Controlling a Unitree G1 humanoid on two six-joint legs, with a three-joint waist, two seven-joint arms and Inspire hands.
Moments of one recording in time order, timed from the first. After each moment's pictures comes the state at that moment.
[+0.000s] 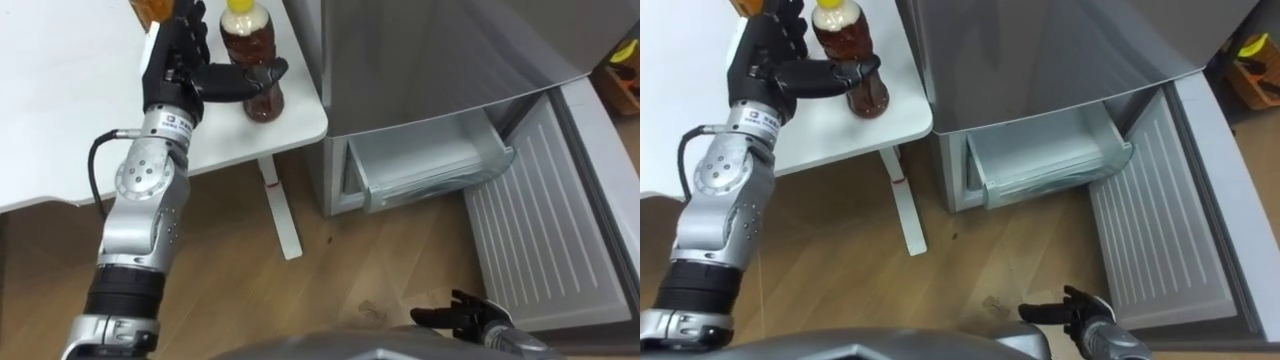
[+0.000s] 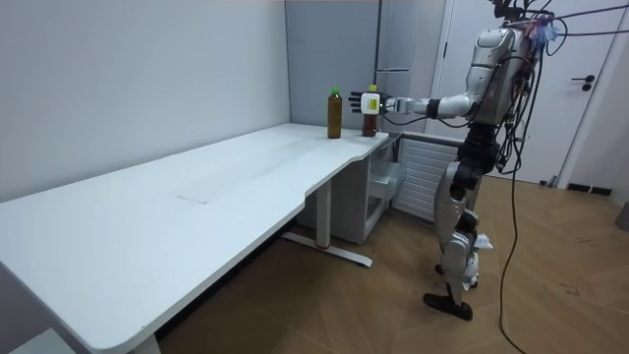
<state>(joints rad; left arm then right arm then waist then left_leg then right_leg) -0.10 0.20 -0.01 0.13 -0.28 -0.04 -0.01 -0.02 -0.23 -0.04 1.35 0.07 -0.06 0.15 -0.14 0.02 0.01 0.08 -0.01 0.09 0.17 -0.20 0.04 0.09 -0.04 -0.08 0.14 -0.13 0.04</state>
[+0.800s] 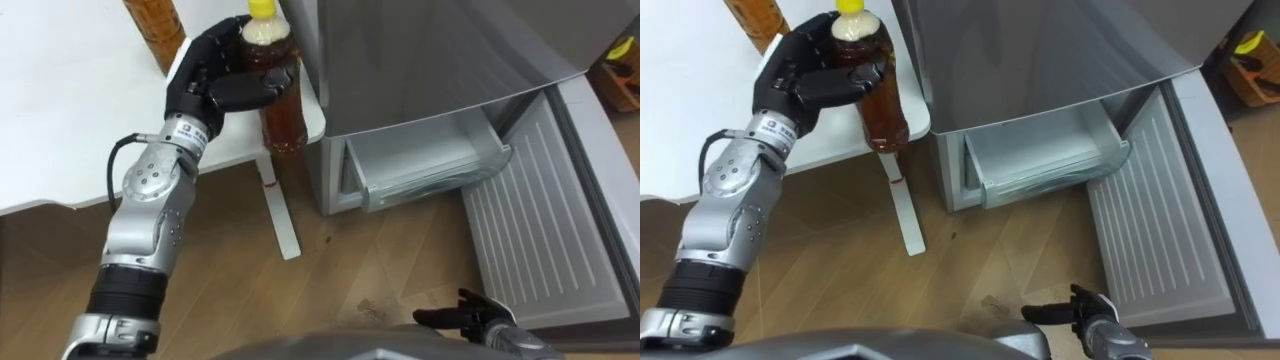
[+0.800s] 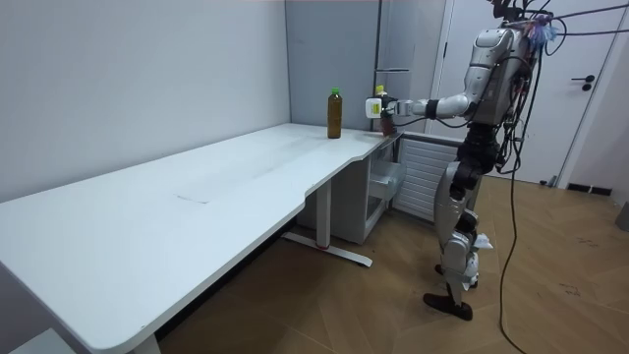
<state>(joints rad) -0.10 0.21 -0.07 0.15 -0.32 0.02 -0.13 -0.02 -0.23 -0.01 1.32 0.07 -0.06 0.09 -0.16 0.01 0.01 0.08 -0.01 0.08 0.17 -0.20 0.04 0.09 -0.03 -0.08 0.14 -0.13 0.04</state>
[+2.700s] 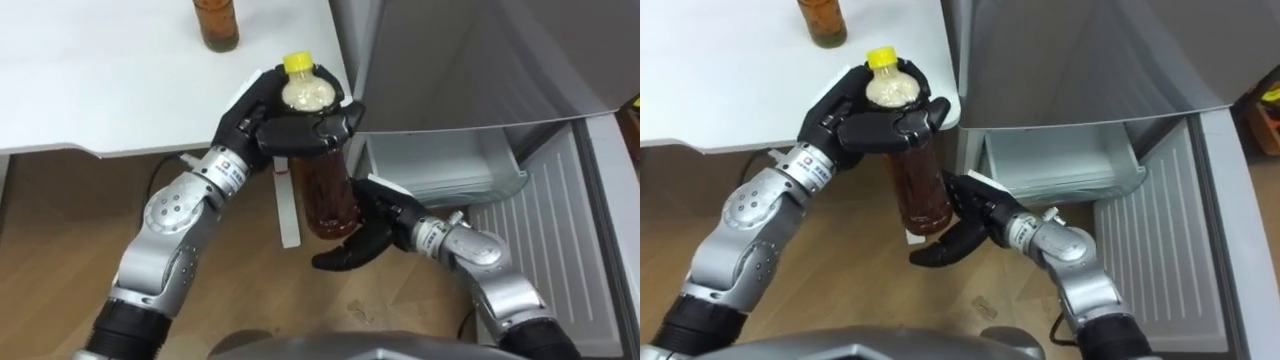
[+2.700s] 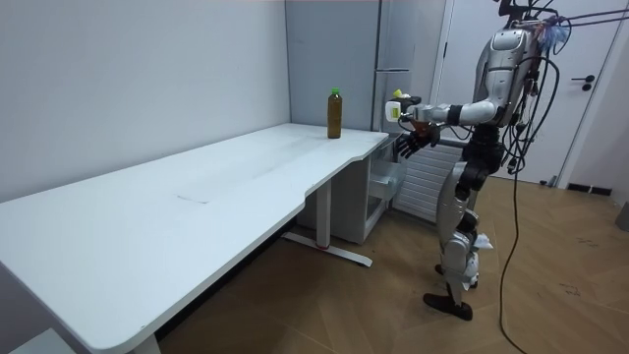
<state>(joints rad) 0.04 0.26 -0.24 -0.03 -0.38 0.02 -0.29 0.08 -0.24 0.26 0.33 0.04 0.00 0.61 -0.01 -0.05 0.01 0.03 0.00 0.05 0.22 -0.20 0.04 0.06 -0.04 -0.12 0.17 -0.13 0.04</state>
